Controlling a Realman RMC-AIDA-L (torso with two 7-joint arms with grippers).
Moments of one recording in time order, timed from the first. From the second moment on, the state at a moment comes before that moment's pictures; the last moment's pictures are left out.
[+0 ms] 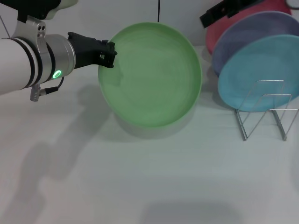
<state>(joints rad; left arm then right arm) -0.37 -2.07 -1.43 -1.63 2.71 -0.80 0.21 1.06 1.98 -0.75 -1.29 -2.60 -1.80 2.59</state>
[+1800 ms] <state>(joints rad) -0.34 -2.06 -1.45 -1.68 2.64 -0.81 0.25 1.04 2.00 -0.92 -1.04 -2.61 -1.51 2.58</state>
